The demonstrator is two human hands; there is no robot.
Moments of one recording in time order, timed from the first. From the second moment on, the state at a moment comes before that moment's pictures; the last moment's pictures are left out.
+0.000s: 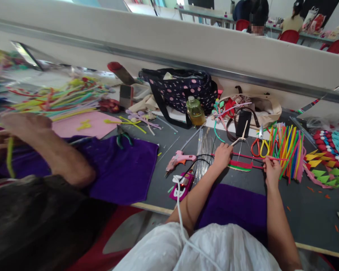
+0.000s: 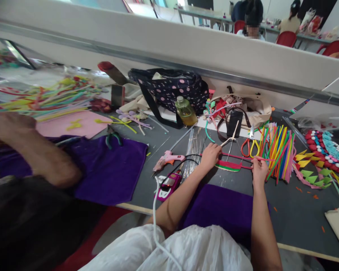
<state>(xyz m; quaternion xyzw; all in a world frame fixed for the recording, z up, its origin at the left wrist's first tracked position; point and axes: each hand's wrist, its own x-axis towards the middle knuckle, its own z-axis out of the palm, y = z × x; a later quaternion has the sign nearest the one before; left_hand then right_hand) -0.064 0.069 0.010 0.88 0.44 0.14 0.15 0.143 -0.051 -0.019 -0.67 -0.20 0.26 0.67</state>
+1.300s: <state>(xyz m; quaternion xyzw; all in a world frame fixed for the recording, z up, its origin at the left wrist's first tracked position) -0.124 0.059 0.018 0.85 0.47 0.11 0.21 0.141 -0.037 -0.025 -0.73 -0.27 0.26 0.57</state>
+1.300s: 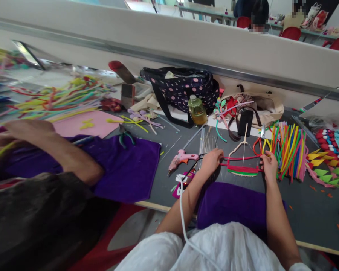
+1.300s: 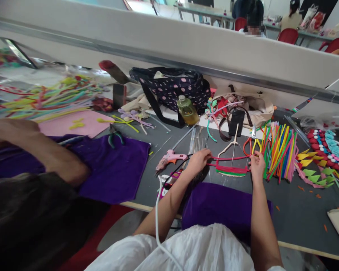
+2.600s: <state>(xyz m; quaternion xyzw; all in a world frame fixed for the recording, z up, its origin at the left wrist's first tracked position) -0.085 0.010 0.019 0.31 0.42 0.61 0.59 0.159 -0.088 0.020 -0.70 -0.40 0.34 0.49</state>
